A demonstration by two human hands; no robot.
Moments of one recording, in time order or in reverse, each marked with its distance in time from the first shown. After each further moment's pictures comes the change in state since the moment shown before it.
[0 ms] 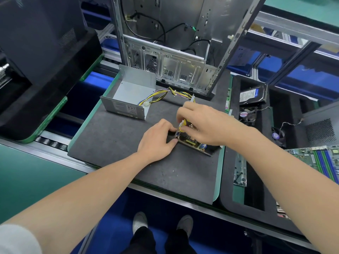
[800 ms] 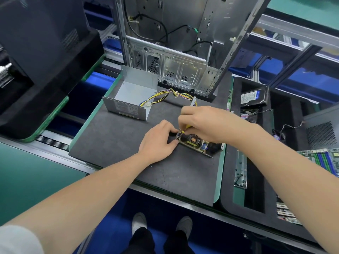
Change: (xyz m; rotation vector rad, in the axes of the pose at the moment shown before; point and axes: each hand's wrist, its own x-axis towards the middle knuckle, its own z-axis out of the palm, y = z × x) left_hand -0.002 0.005 -0.005 -0.038 -0.008 -0.020; right_hand 0.005 0.000 -0.010 -0.172 -0.110 -0.101
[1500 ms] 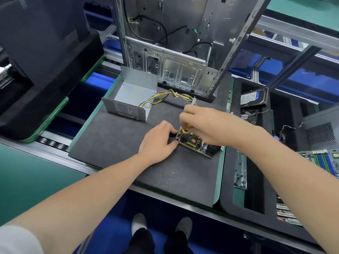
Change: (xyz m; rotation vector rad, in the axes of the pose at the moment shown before) left_hand 0.001 0.002 -0.001 0.015 -0.016 0.005; right_hand -0.004 0.000 0.002 0.066 -0.033 0.095
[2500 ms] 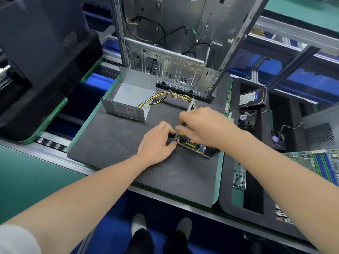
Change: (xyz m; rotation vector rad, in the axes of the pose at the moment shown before) left_hand 0.001 -0.002 0.004 0.043 0.009 0.006; right_hand 0.010 -0.007 0.012 -0.069 0.165 0.105
